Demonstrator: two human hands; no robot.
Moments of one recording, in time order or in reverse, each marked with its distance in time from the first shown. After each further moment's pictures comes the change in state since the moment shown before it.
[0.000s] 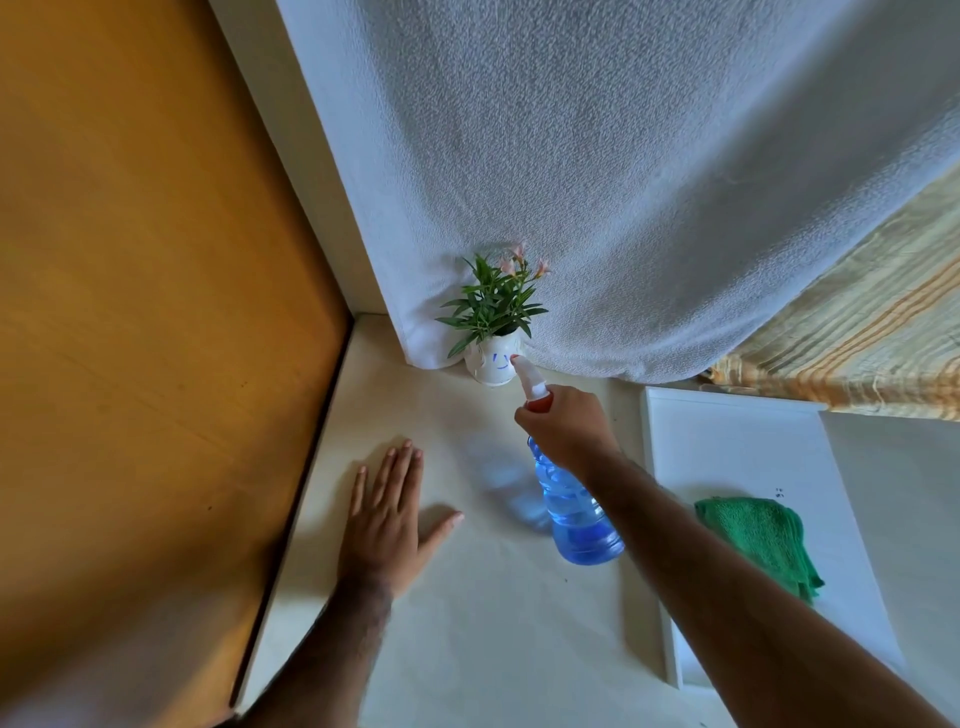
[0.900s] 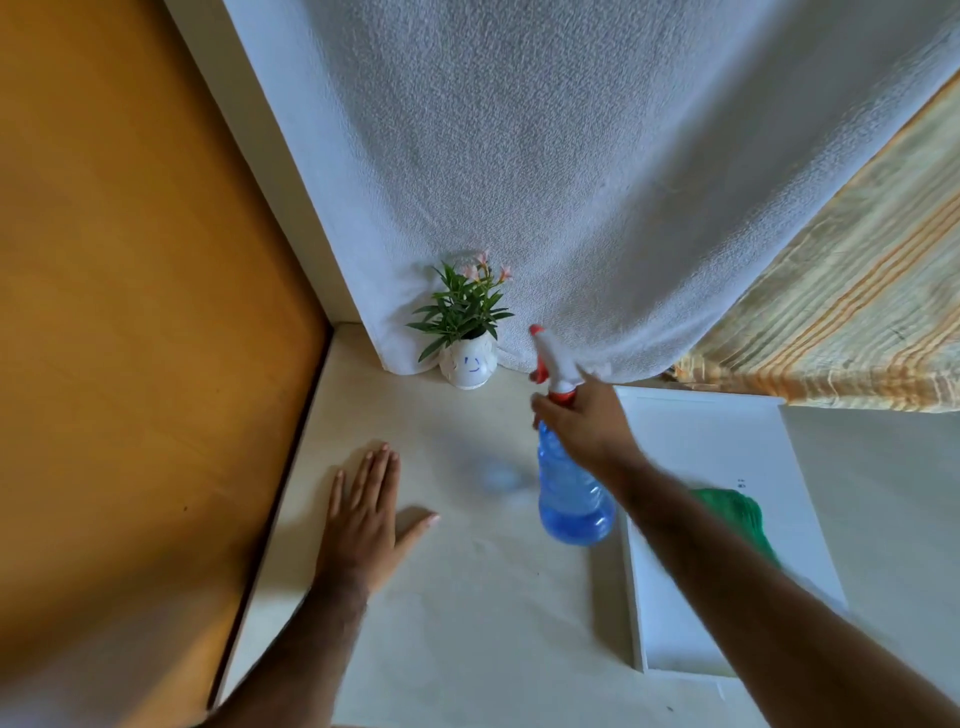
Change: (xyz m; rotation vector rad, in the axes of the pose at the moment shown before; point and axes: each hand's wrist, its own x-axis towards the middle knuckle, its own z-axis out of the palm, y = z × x) left_hand 0.003 0.009 -0.015 -0.003 -0.141 -0.020; right_hand -0.031 0.025 -0.056 0.432 0.112 -0.233
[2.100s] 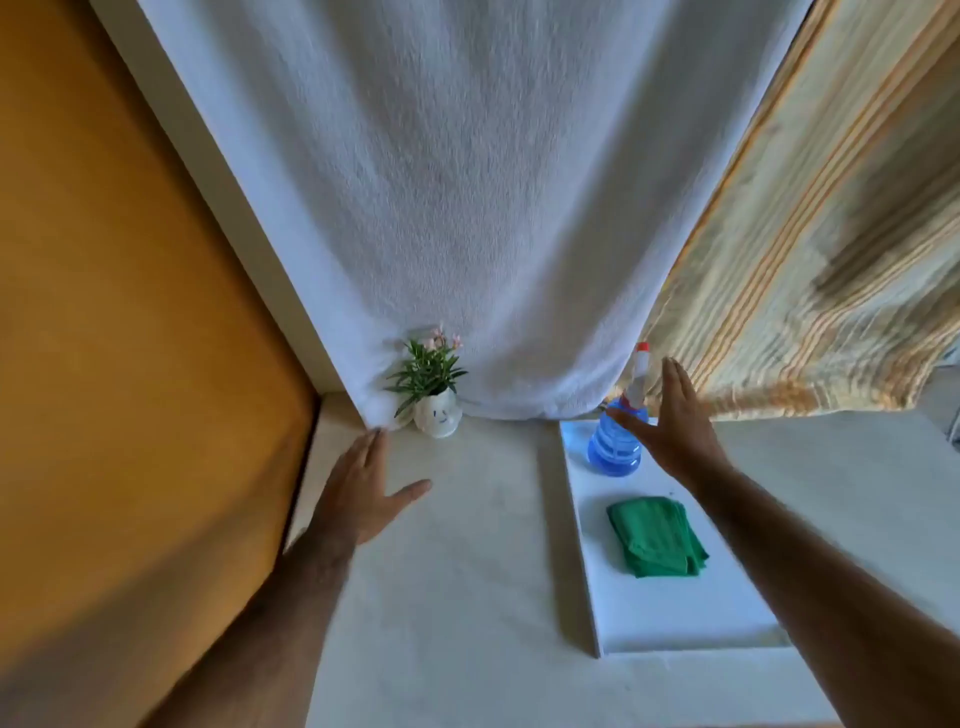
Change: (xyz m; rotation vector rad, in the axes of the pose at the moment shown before) left_hand 0.037 0.047 -0.140 -0.206 -0.019 0.008; right_hand -0.034 0.012 -0.165 -0.407 0.209 0.034
